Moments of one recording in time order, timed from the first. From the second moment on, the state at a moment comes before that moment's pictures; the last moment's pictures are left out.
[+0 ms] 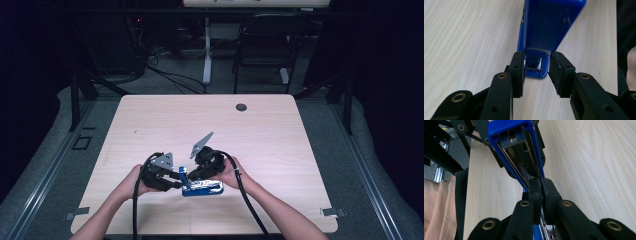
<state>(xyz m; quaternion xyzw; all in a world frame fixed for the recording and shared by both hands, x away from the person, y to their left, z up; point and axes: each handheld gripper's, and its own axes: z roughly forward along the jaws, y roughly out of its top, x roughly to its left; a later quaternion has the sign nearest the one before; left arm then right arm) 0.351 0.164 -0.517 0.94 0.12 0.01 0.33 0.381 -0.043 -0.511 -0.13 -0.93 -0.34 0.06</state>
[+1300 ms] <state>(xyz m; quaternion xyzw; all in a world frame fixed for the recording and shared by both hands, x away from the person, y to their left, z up) 0.356 0.123 -0.522 0.95 0.08 0.02 0.30 0.379 -0.108 -0.502 -0.20 -0.92 -0.33 0.05</state>
